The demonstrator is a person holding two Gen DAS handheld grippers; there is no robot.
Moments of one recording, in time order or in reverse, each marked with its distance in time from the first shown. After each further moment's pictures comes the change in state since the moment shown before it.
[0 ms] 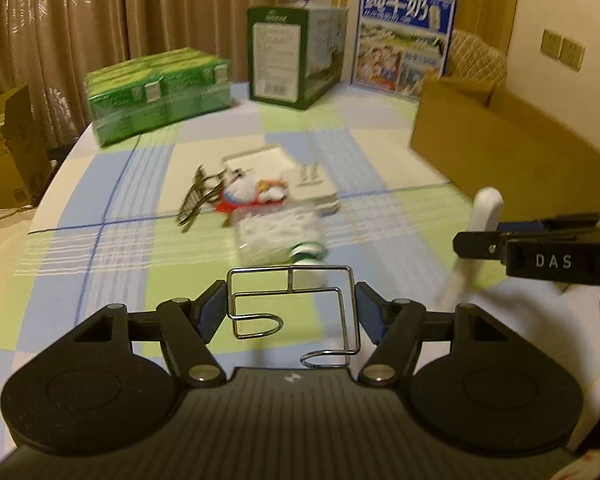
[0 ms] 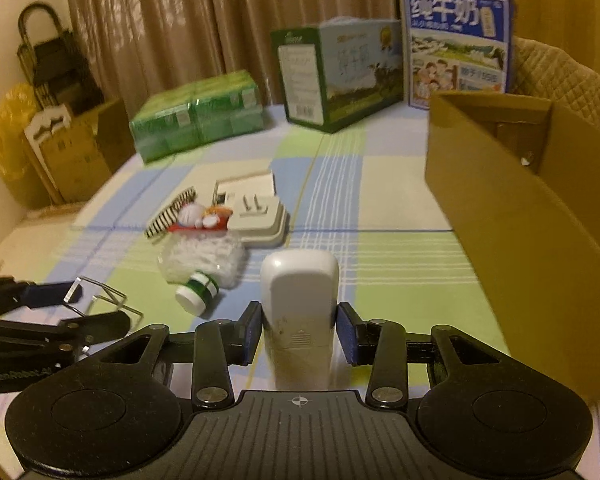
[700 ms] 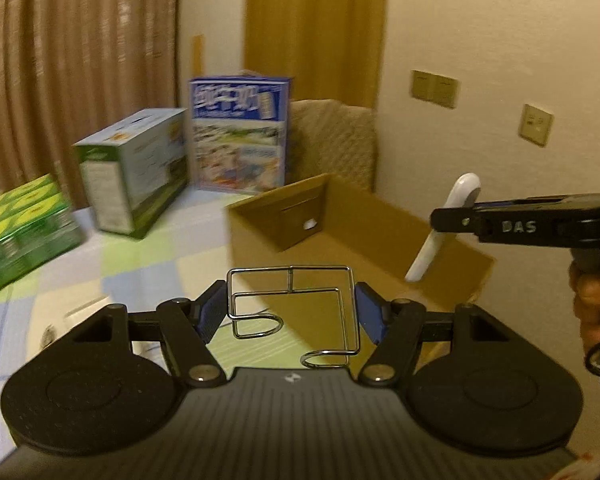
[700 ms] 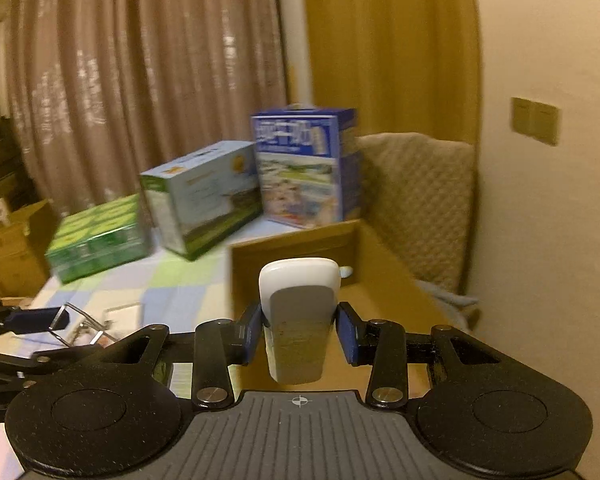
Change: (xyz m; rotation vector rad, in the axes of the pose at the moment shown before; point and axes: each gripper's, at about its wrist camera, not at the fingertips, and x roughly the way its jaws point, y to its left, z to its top) left arm -0.035 -0.186 0.114 0.193 -0.164 -0.253; right arm -0.161 -0.155 0.078 0.082 -0.221 -0.218
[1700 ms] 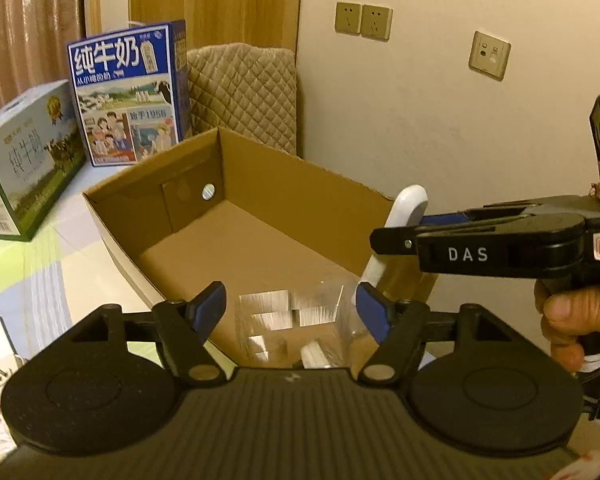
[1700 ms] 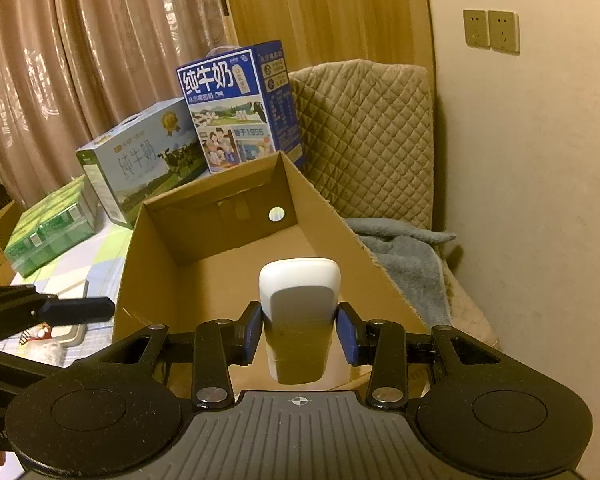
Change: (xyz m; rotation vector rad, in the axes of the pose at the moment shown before) left arm 0.112 -0.073 0.006 0.101 0.146 -0.155; right arm 0.045 -0.093 -0.032 0.130 0.135 -0.020
